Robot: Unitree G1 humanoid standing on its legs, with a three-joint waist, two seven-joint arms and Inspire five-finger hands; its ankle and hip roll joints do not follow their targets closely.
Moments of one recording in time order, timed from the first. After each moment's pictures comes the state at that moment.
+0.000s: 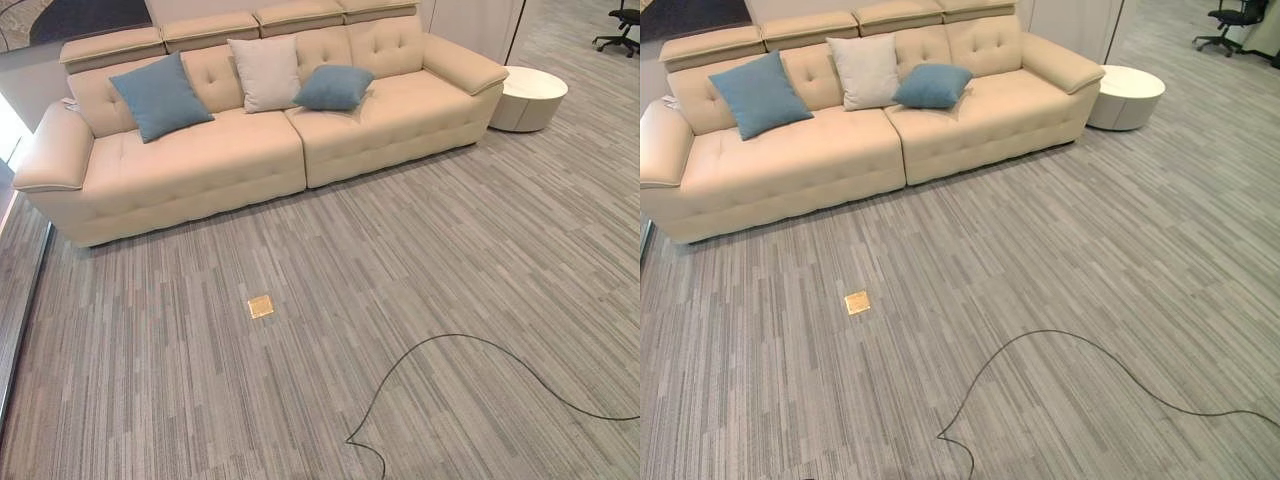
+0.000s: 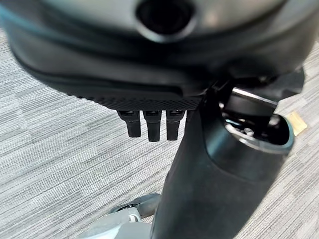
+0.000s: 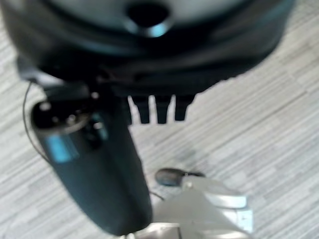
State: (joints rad) left arm 0.07 0.22 -0.18 1.31 -0.13 -0.10 0.05; right arm 0.08 -0.26 0.11 1.32 0.34 -0.06 -0.05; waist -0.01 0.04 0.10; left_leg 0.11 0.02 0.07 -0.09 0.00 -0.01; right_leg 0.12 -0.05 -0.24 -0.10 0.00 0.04
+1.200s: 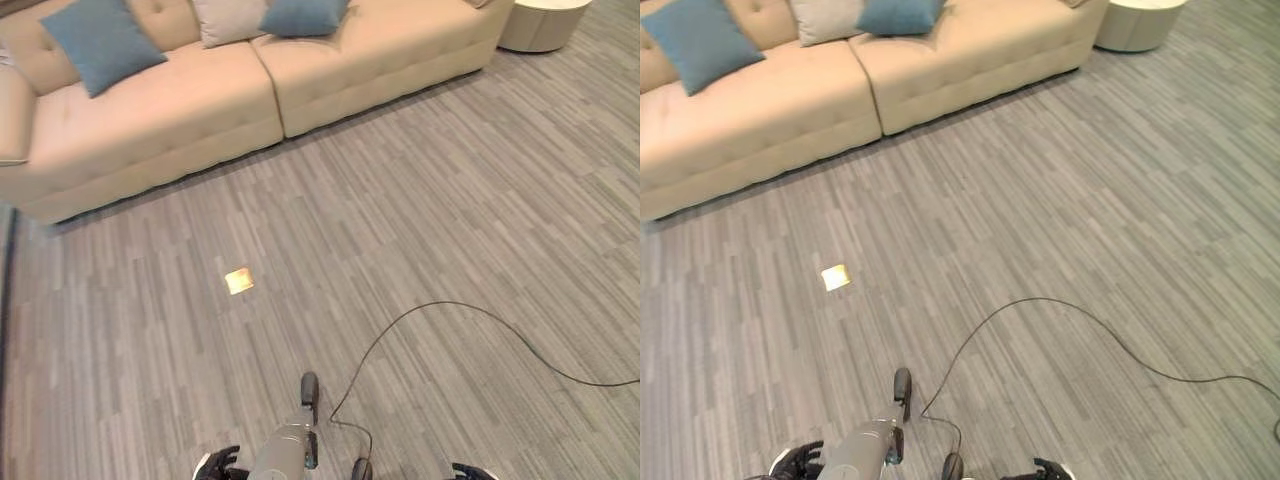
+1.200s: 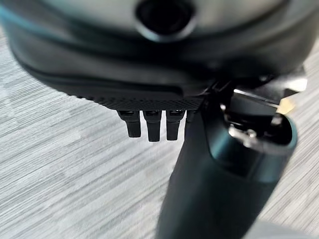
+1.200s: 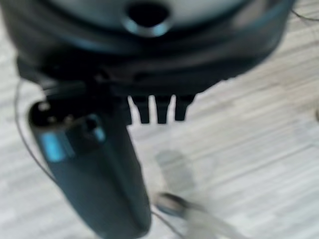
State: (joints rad) left arm 0.01 0.21 -0.17 1.32 -0.16 -0.12 0.05; right arm -0.09 -0.29 0.16 1.37 0.20 -0.06 -0.07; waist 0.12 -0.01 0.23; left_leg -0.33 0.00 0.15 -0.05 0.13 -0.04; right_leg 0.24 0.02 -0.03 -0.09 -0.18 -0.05
